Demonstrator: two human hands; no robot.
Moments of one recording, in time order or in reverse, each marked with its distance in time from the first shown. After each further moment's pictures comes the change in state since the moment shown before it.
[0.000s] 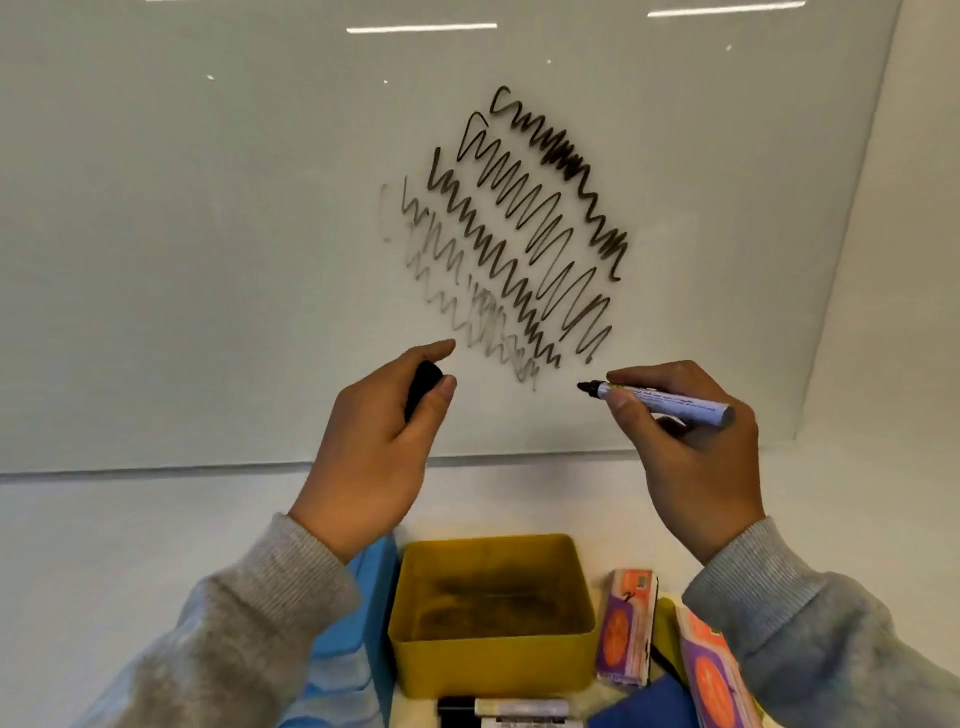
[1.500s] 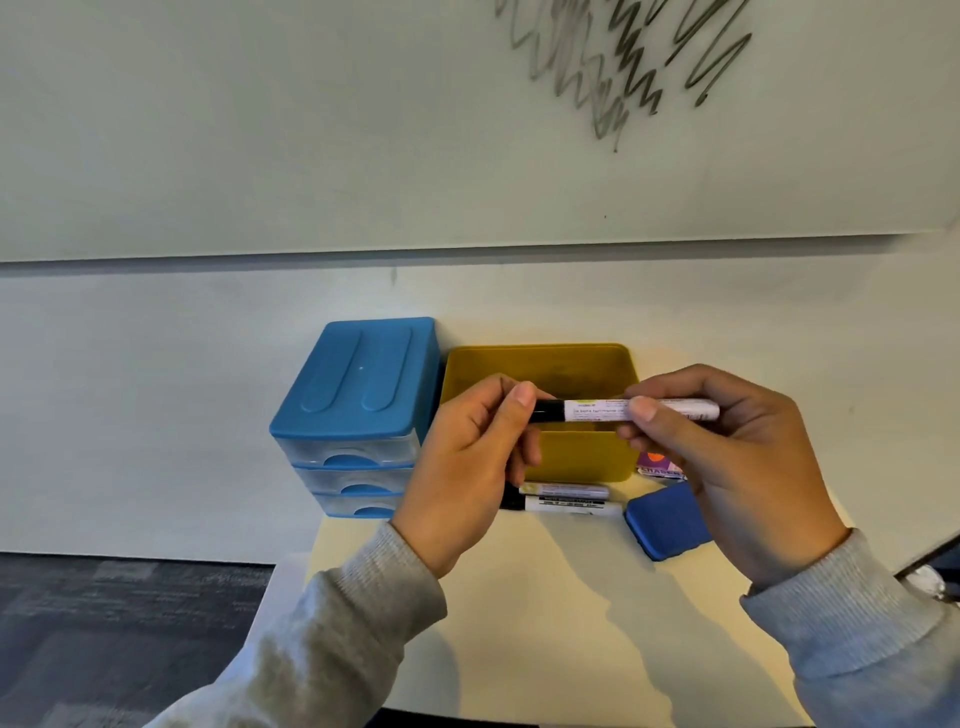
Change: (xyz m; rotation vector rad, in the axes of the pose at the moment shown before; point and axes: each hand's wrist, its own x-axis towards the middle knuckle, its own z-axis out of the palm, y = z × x) left_hand -0.141 -0.033 0.053 -0.508 -0.246 -0.538; right_hand -0.132 0.008 -0.003 0.344 -0.301 0.616
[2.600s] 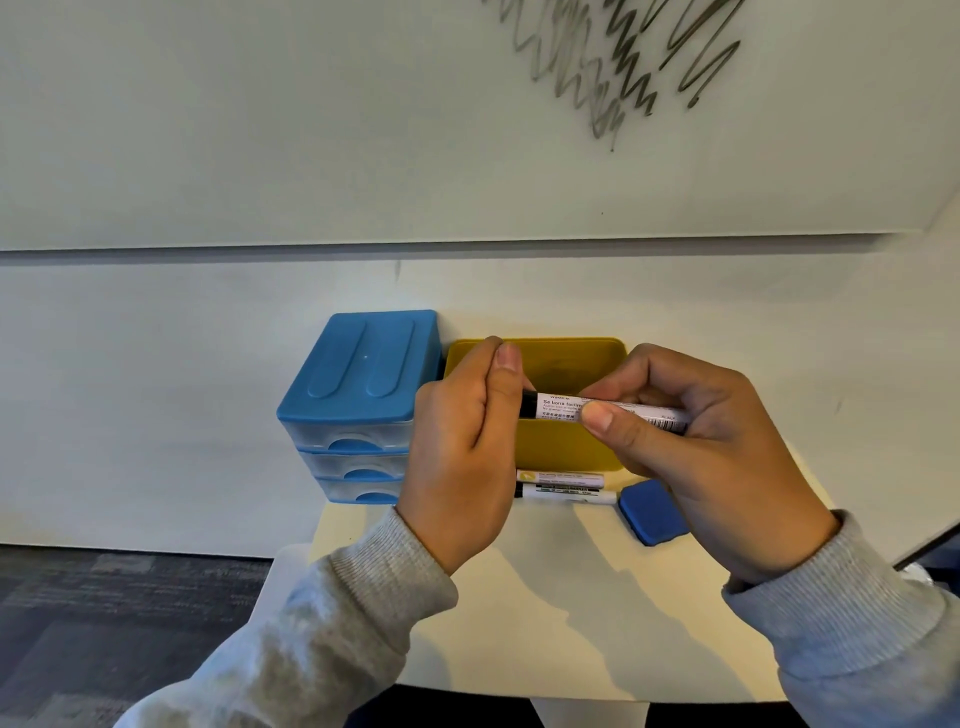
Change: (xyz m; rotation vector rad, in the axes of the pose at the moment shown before) left_hand -0.015 0.030 0.010 0.203 0.254 0.313; right_hand -0.010 -0.022 0.020 -0.146 -0.256 -0.164
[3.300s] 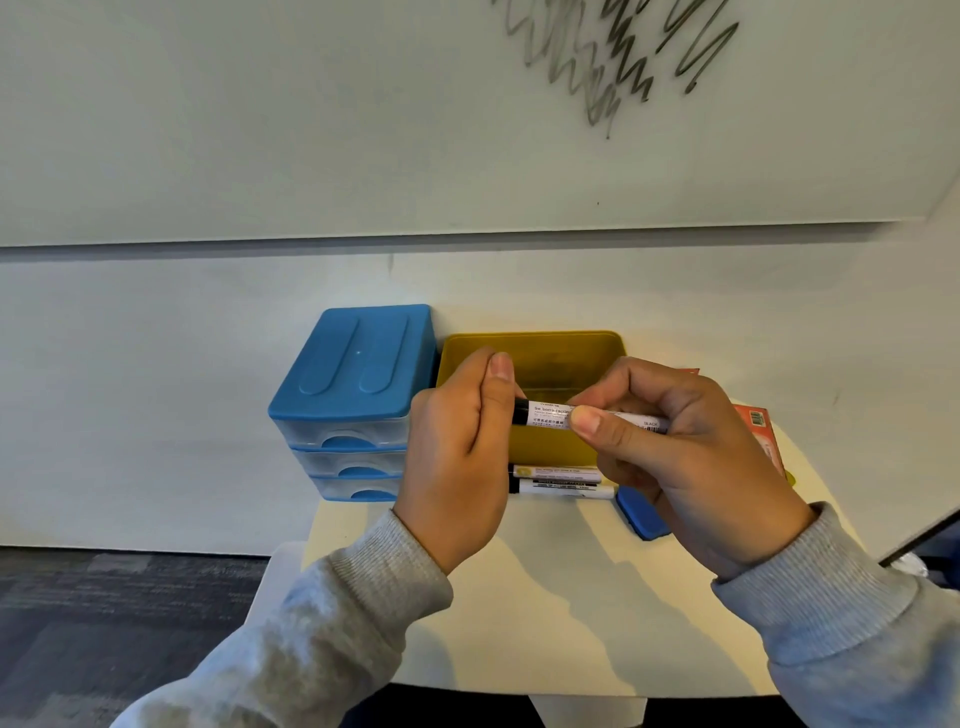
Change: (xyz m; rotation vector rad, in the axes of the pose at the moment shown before) left_hand -0.005 -0.020 0.004 0.041 -0.014 0.015; right_hand -0.003 0.014 0.003 0.160 -0.005 0.169
